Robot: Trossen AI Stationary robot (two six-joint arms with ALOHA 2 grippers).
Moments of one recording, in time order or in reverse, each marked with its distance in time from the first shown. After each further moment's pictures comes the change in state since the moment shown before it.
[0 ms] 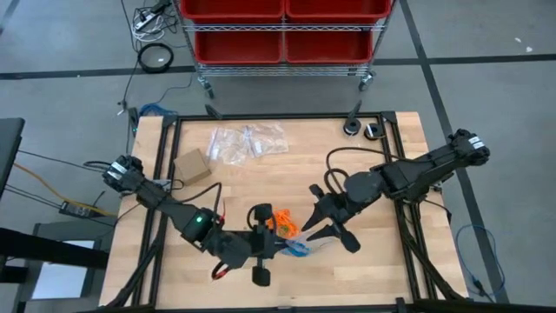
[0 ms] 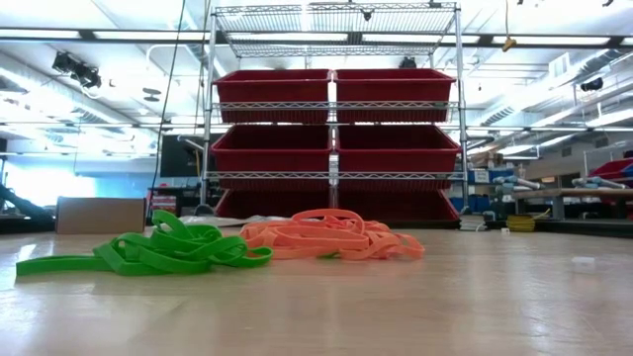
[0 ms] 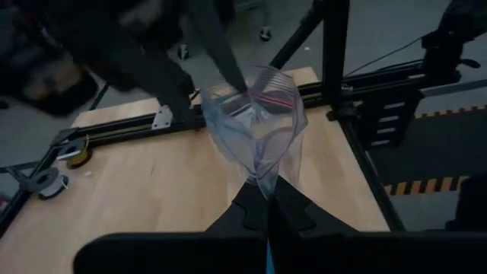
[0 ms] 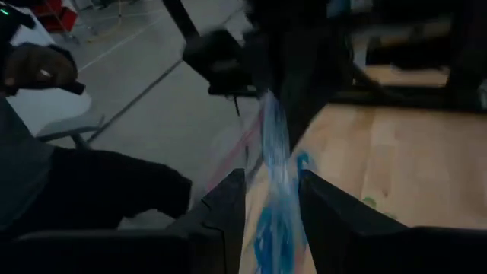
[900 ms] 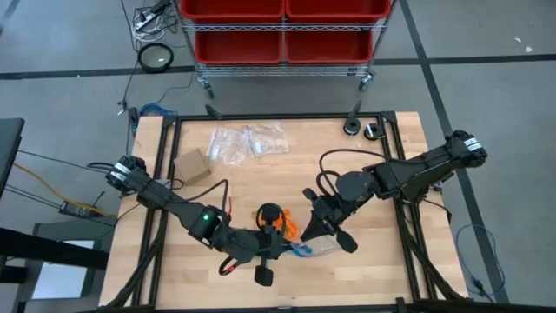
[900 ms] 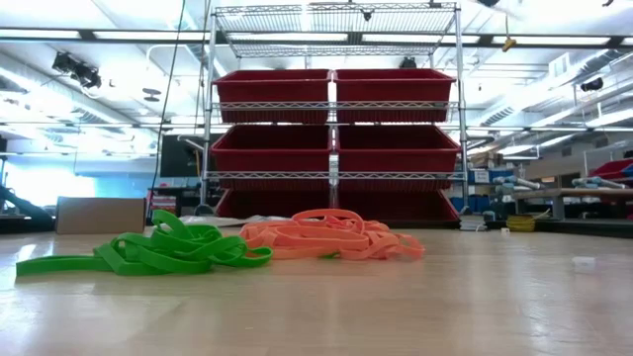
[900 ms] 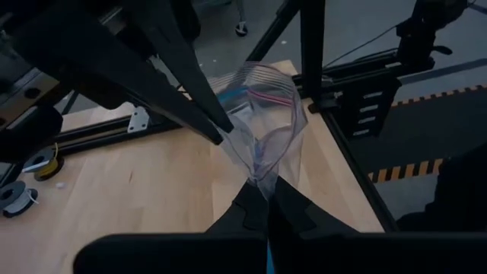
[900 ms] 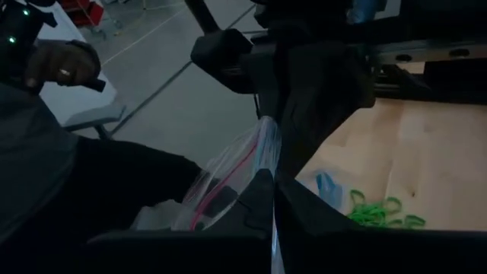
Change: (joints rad) left arm 0.043 0.025 0.000 0.019 0.114 0.043; right arm -0.032 0.039 0.000 0.043 -0.110 -0.010
